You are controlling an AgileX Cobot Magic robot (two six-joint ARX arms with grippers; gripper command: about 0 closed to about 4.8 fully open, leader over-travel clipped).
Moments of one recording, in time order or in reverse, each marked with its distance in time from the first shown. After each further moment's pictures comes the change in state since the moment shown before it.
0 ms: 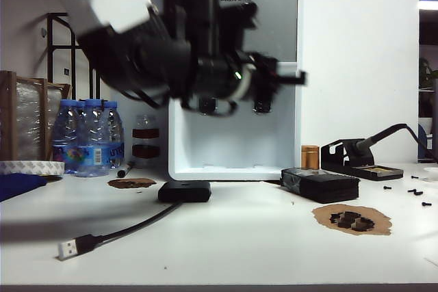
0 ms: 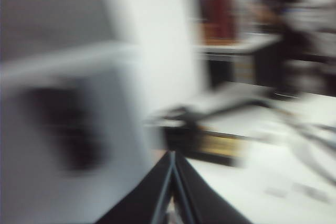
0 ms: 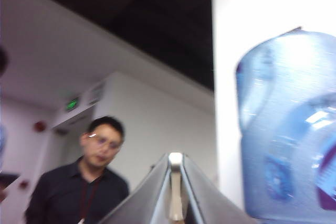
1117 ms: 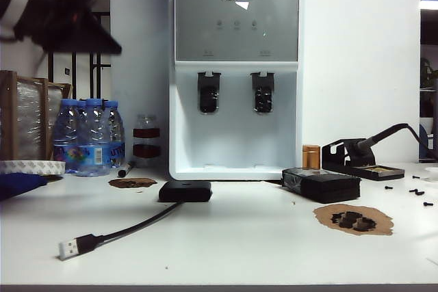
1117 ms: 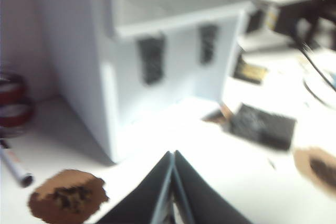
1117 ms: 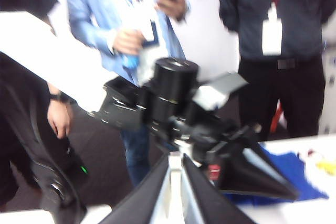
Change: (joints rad) left arm 0.481 -0.811 -0.491 -0.624 0.496 -0.010; right arm -0.063 0.645 0.537 -0.712 -0.850 0.002
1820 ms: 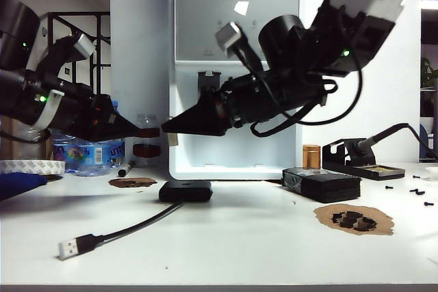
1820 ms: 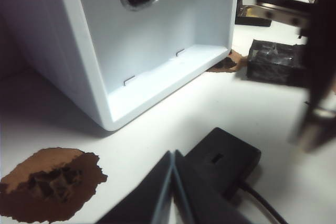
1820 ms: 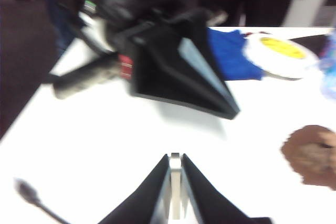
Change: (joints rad) left arm 0.023 0.464 -0.021 0.432 0.072 0.138; right arm 0.000 0.605 0.180 -0.105 0.177 -0.640
